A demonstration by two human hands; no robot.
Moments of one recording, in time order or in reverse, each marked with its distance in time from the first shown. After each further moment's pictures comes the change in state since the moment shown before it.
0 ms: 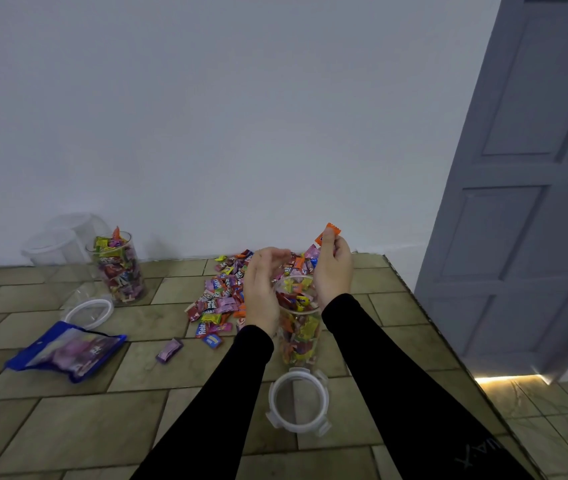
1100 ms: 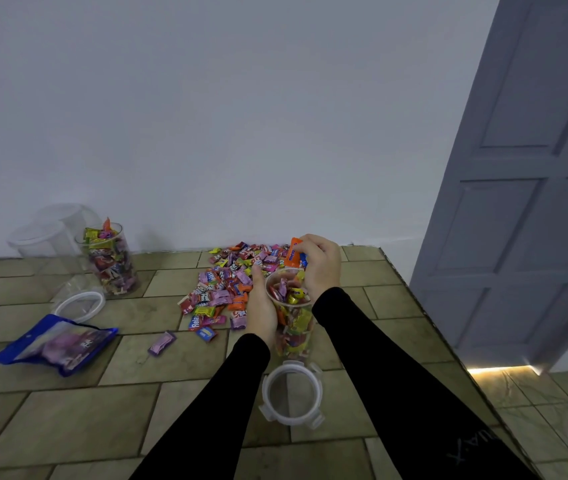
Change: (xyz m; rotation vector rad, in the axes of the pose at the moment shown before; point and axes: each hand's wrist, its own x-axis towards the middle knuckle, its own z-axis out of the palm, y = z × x) left_hand -0.015 -0.037 -0.003 -0.207 0.078 -0.596; right_hand -0.010 -0.003 0.000 0.096 -0.217 -0.112
